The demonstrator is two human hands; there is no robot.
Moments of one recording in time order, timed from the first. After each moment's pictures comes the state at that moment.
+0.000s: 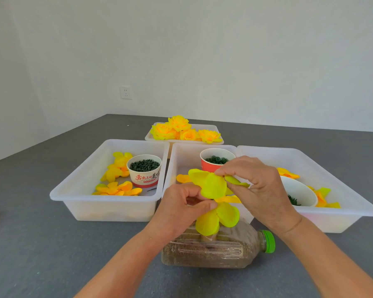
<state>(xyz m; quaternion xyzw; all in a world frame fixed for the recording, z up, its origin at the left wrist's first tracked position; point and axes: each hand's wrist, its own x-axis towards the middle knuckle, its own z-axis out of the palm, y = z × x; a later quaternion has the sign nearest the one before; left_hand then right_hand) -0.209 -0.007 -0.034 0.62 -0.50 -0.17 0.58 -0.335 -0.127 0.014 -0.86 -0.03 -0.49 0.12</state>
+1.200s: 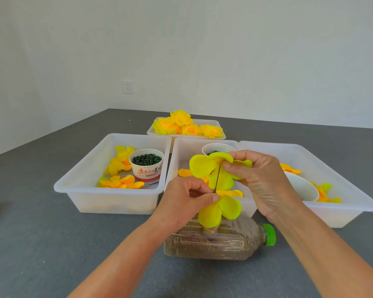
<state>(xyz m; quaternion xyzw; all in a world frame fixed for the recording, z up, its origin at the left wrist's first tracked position) -0.211 -0.007 -0.032 0.62 -0.49 -0.19 0.59 -0.329 -0.114 0.023 -0.66 0.16 -0.36 0.63</state>
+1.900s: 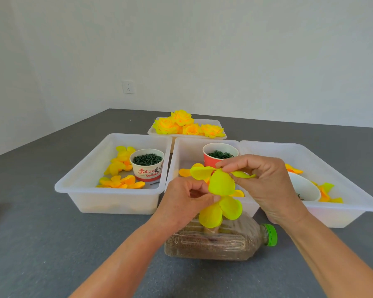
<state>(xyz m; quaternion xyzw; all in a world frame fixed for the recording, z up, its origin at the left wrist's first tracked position) -0.210 -0.007 -0.033 0.62 -0.49 -0.19 0.58 -0.339 -0.114 0.018 -0.78 0.03 -0.41 0.46</state>
